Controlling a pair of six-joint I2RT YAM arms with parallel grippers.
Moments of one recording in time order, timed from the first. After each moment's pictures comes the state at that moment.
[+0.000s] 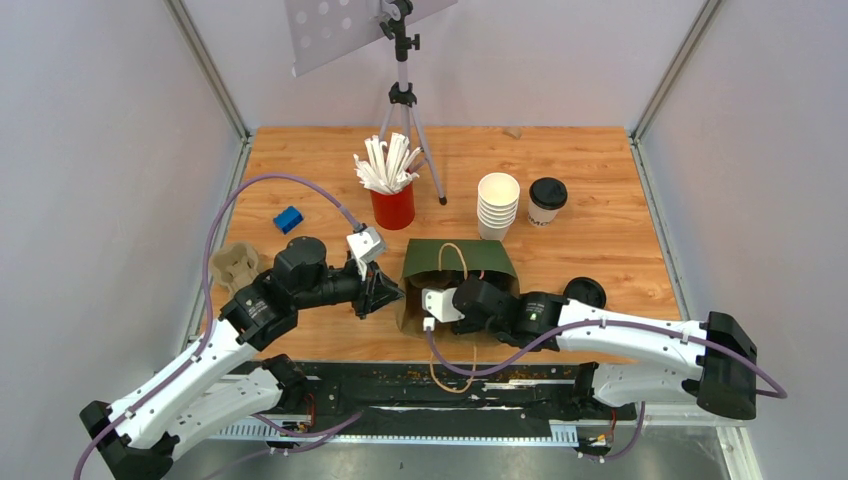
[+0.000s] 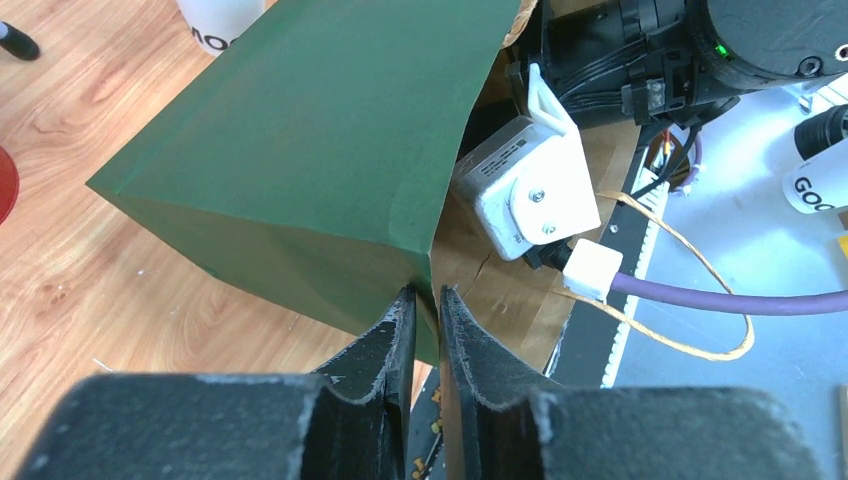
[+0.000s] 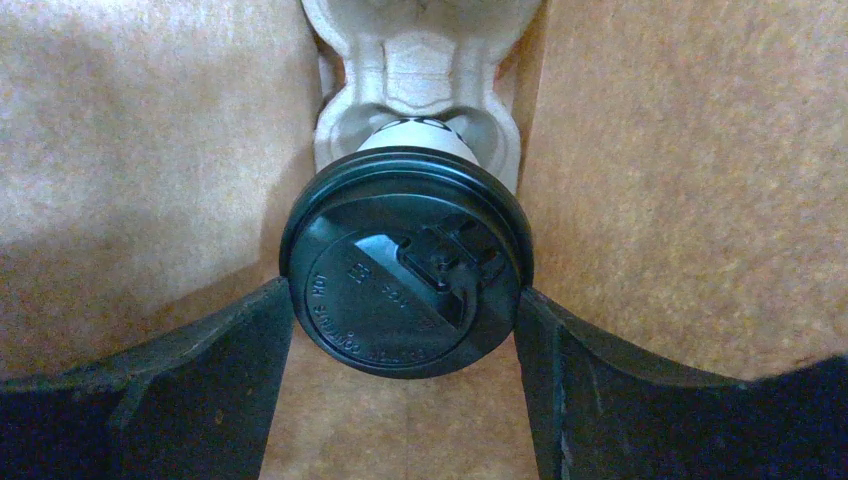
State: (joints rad) left arm -0.76 0.73 0.78 -0.41 0.43 -0.13; right arm 1.20 1.16 0.81 -0.52 0.54 -0.71
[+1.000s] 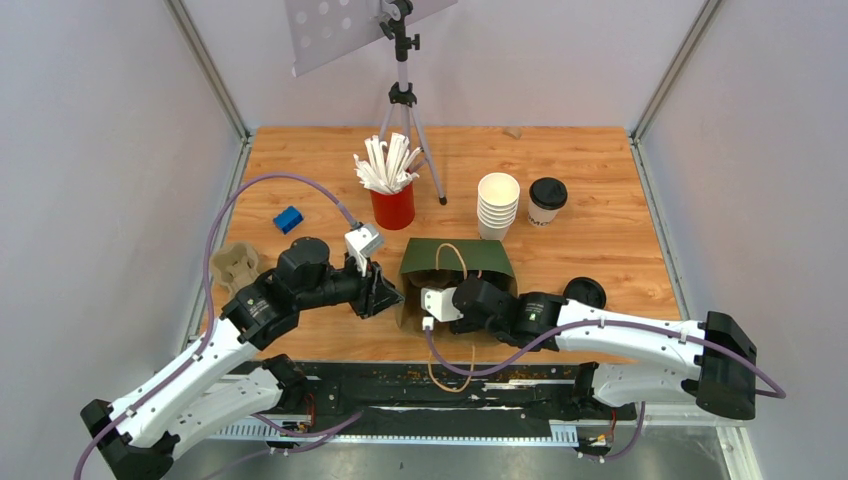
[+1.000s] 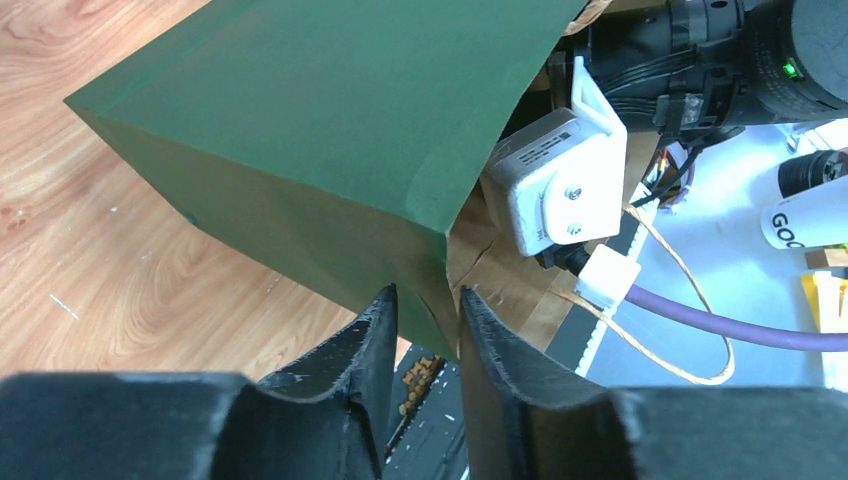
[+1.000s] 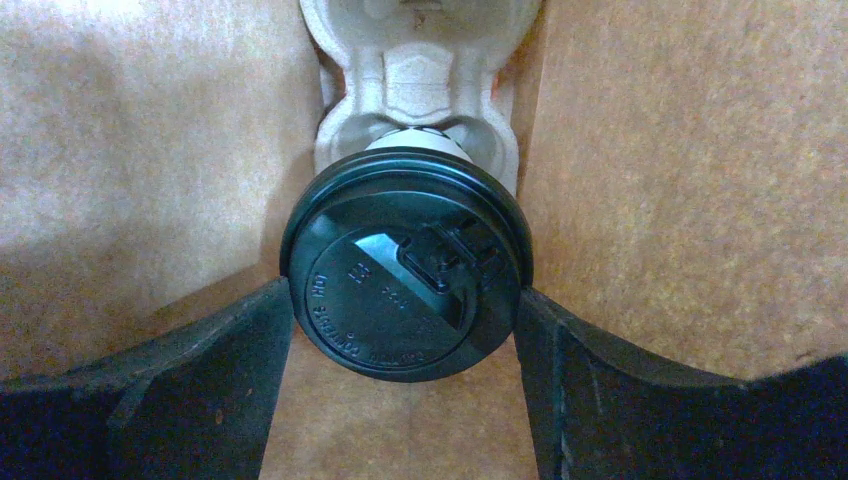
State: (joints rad) left arm -0.76 0.73 0.78 -0.46 0.37 -0.26; right arm 1.20 1.17 0.80 -0.49 0.53 -0.72
